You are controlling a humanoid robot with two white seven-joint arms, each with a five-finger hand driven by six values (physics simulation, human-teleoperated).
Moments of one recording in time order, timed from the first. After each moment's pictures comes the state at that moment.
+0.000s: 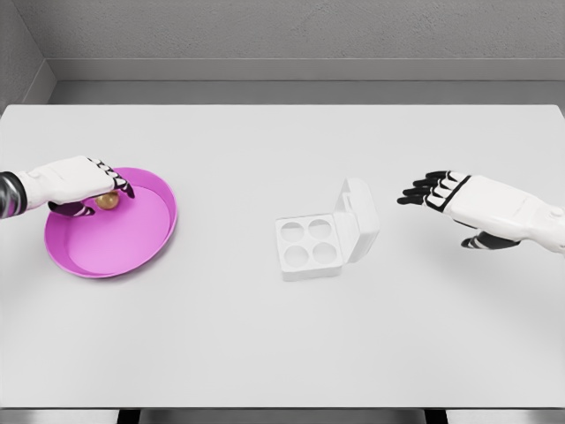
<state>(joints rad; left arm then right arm) -0.49 0.74 -0.37 -1.35 -0.76 -0.56 -0.61 -0.14 -0.81 0.10 -1.74 0.44 -0.61 0.56</state>
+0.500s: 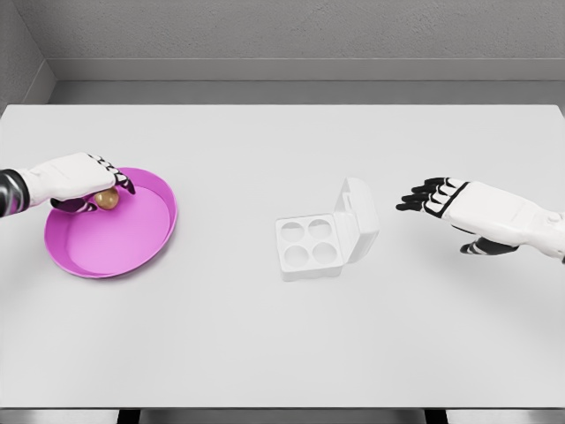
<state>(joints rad) -0.49 0.71 -0.34 -1.33 -0.78 -0.56 -0.61 -0.12 -0.81 0.10 -1.74 0.44 -0.61 0.56</state>
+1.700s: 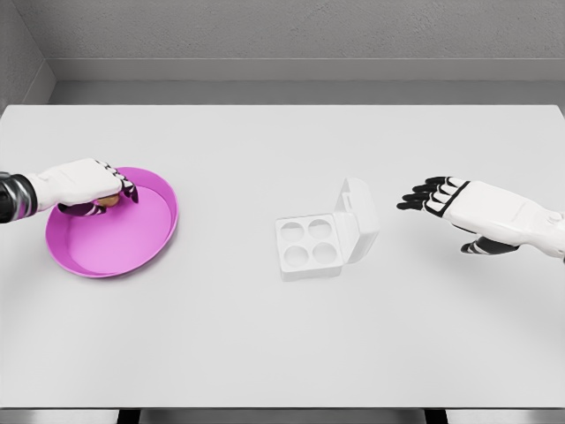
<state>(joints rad) -0.48 0.70 -0.35 -1.33 -0.78 -0.56 -0.61 -0.12 -0.81 0.10 -1.74 0.44 -0.61 0.56</state>
